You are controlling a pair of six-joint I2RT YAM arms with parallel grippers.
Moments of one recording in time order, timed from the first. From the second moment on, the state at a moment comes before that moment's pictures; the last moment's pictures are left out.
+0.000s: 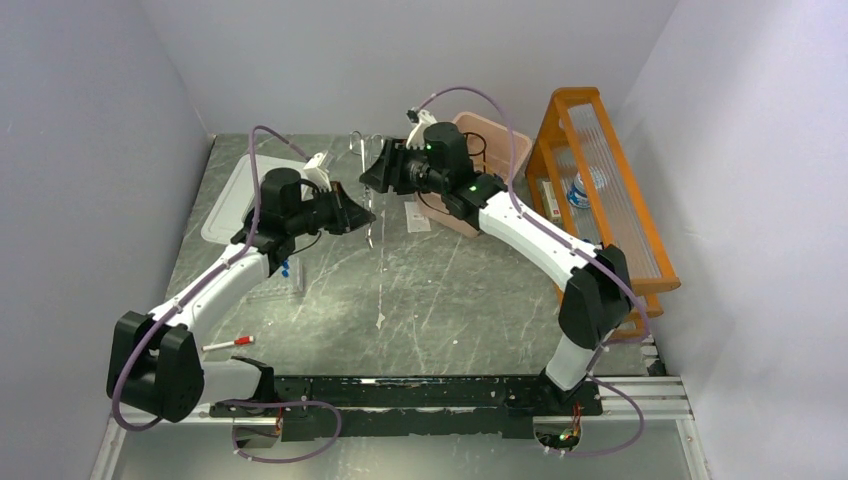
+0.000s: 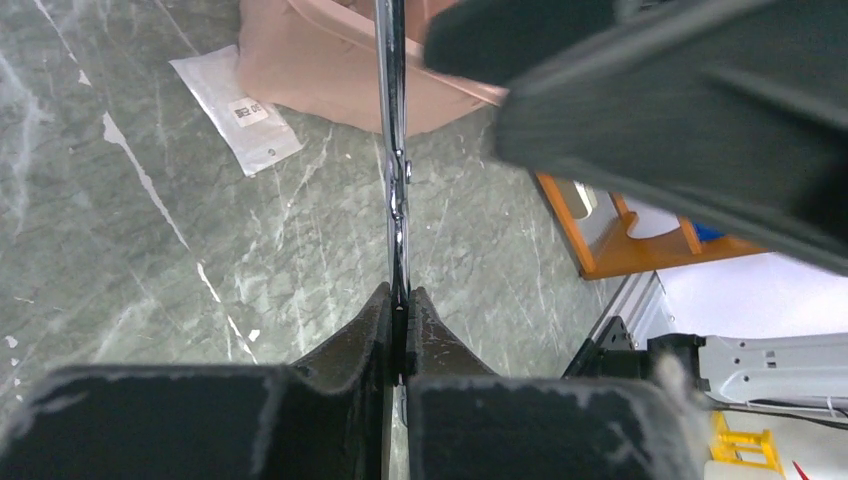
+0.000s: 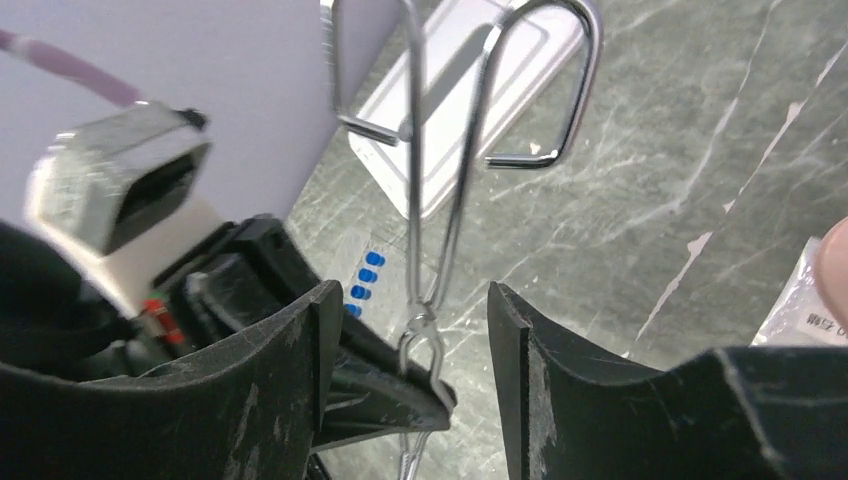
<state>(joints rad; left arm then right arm) -0.33 1.28 0.86 0.06 0.54 -0.54 0.68 1.69 1.50 -0.08 -0.25 0.55</state>
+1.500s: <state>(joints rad) -0.33 1.13 0.97 -0.11 0.42 -0.43 0.30 1.77 1.54 -0.40 0.26 0.54</state>
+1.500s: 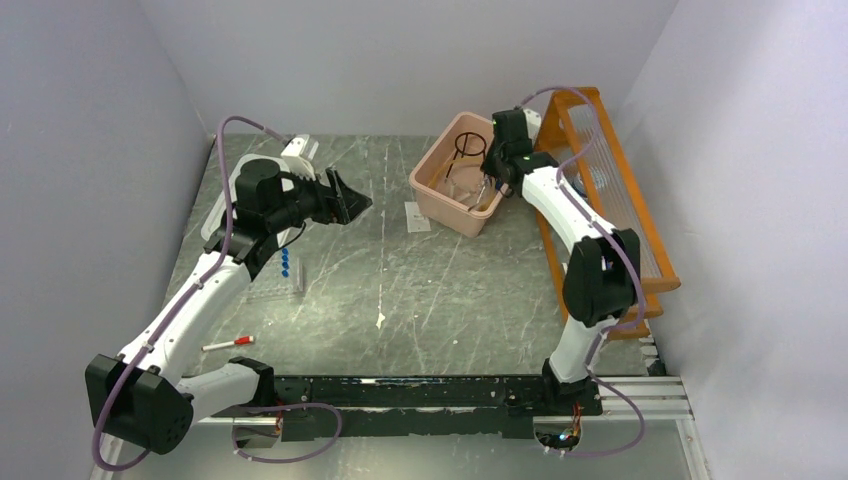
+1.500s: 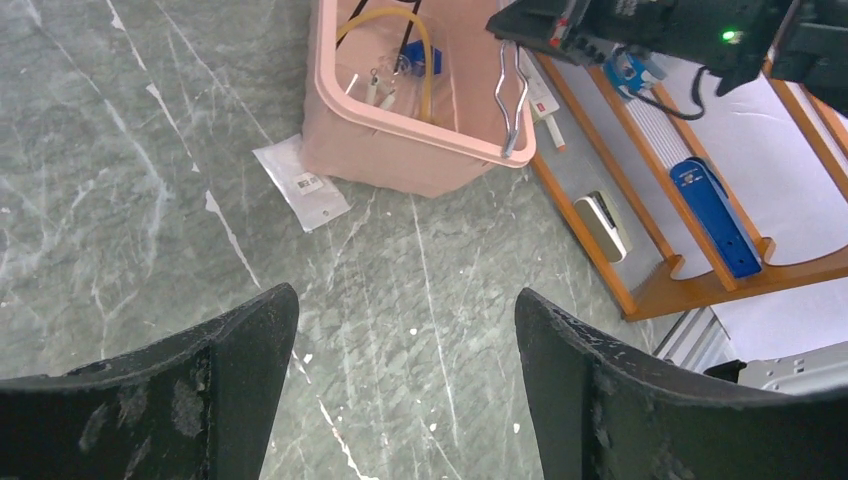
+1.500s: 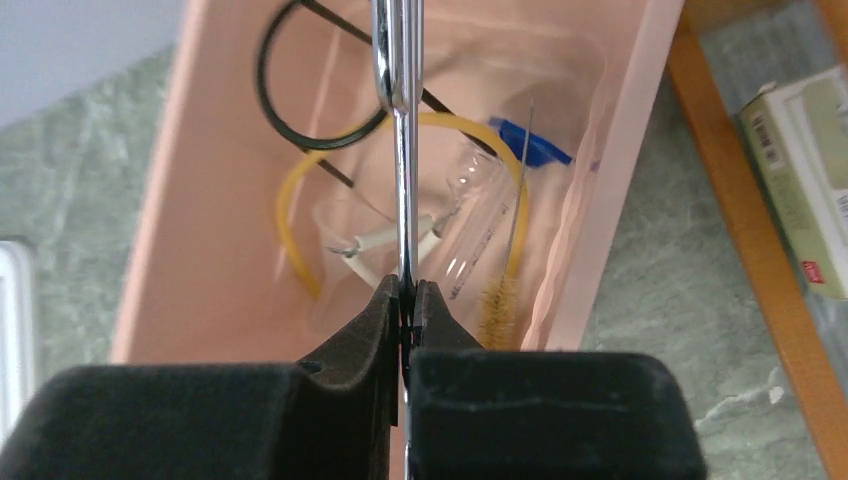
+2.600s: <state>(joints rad) -0.33 1.19 0.97 -0.16 0.29 -0.45 0.27 2.07 1.68 -0.41 0.39 0.57</state>
